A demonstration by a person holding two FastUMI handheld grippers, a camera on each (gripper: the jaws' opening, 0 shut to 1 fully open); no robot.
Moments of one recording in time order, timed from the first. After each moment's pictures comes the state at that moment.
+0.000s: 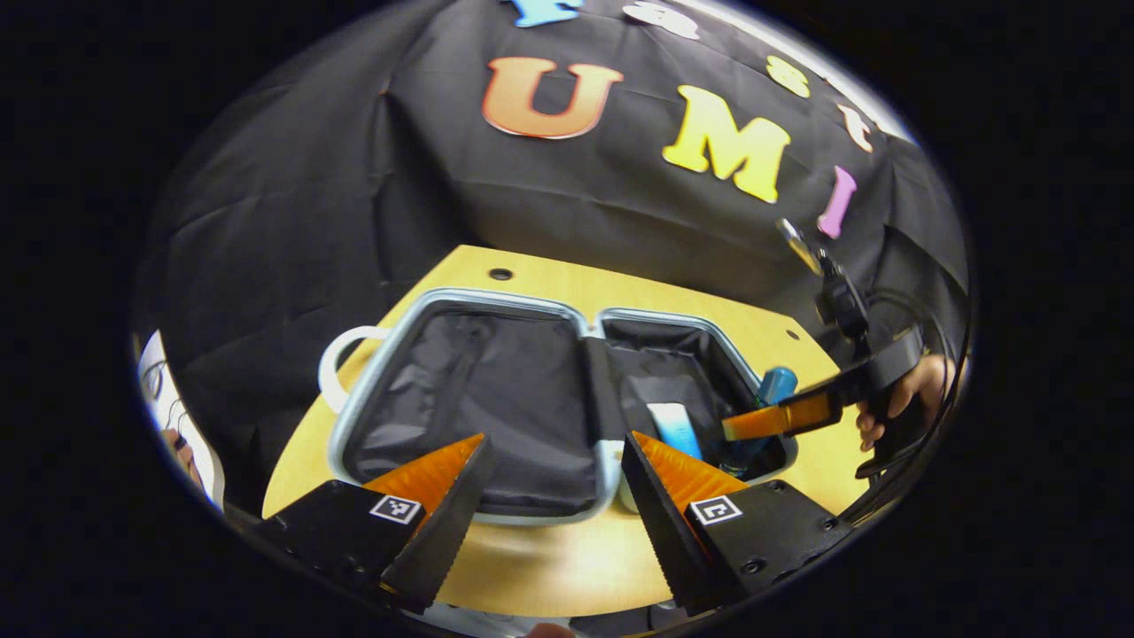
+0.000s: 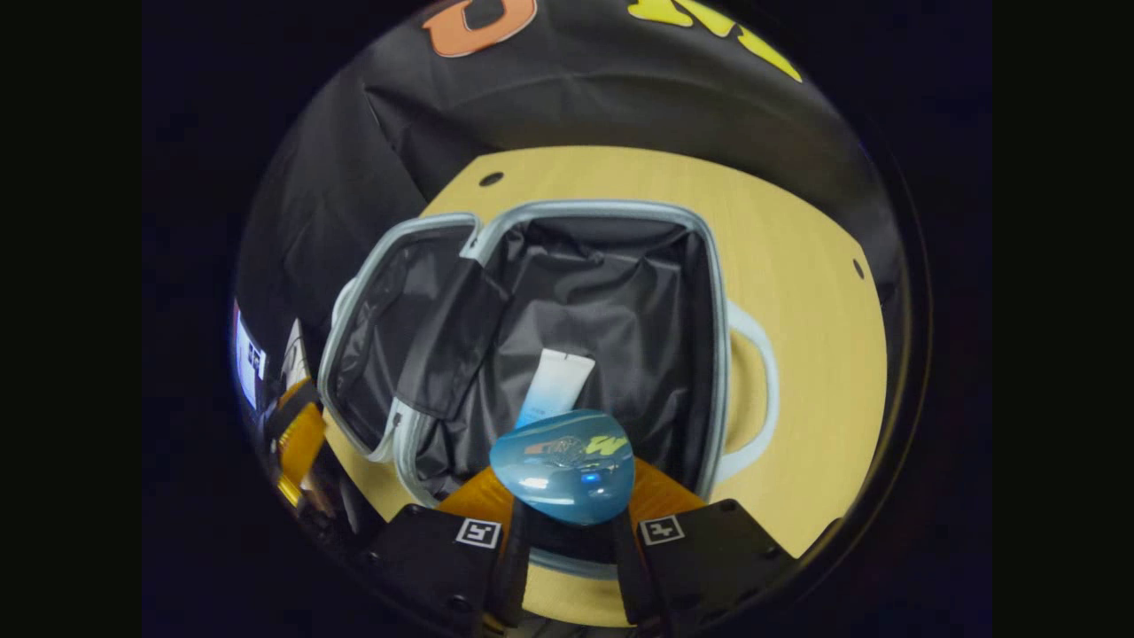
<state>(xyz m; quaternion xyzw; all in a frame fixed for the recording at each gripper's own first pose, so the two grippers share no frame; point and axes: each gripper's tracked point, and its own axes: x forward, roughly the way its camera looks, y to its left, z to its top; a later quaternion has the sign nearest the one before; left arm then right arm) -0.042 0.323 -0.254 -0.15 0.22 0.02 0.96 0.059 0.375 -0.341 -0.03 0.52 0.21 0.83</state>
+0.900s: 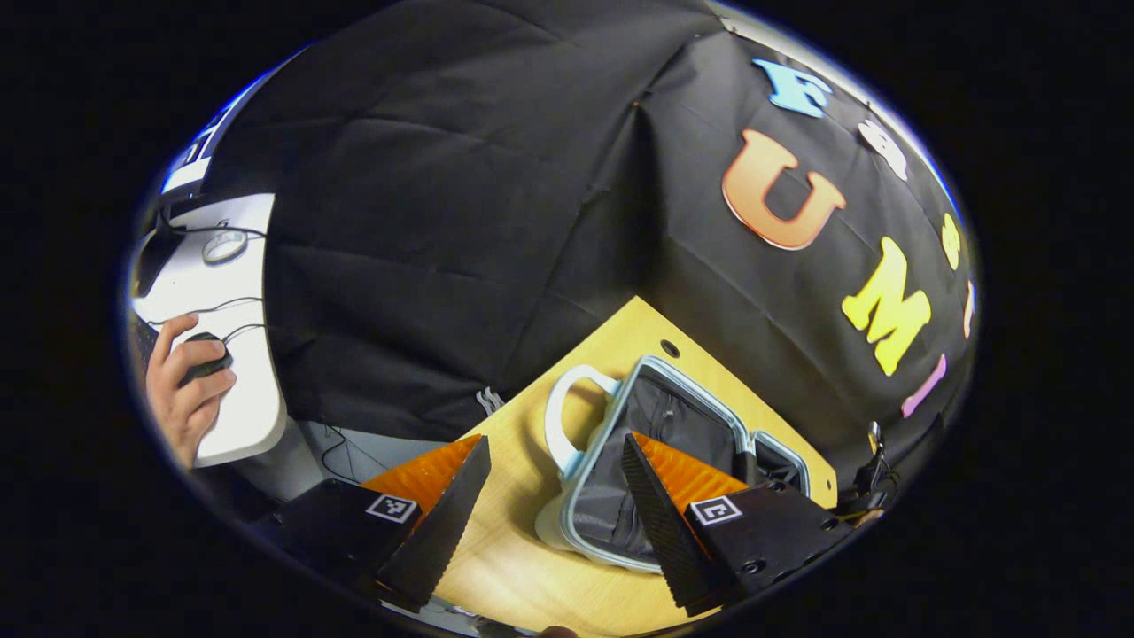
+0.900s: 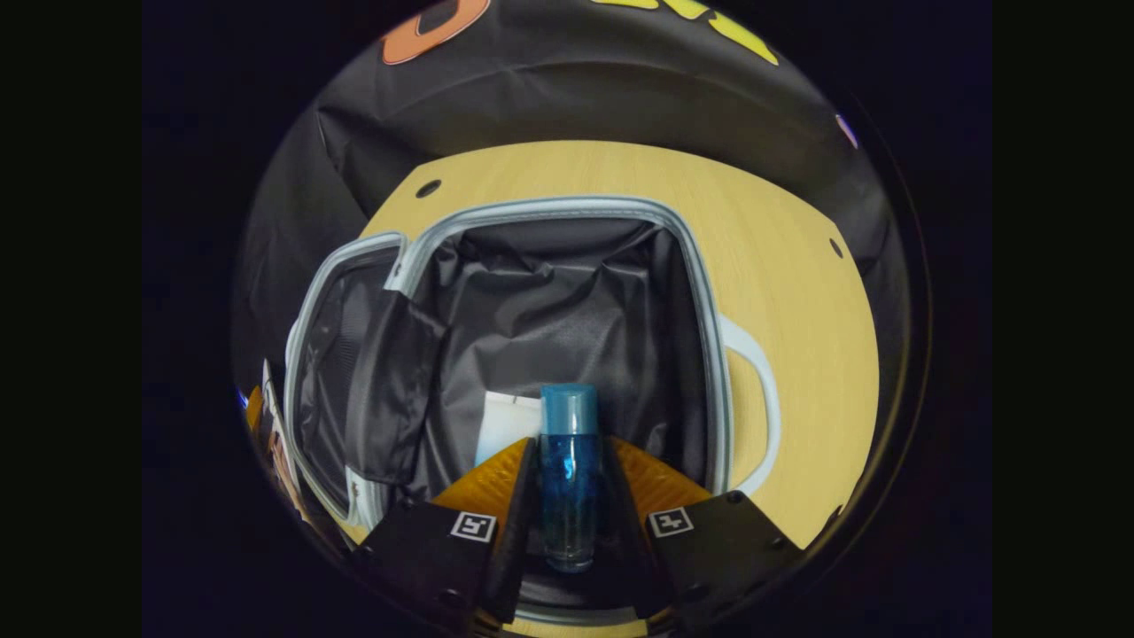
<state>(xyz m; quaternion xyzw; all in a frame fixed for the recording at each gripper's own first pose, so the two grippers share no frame) -0.083 0.493 -0.256 -0.36 0.16 0.20 0.90 0.101 0.385 -0.342 -0.01 0.50 0.14 0.86</state>
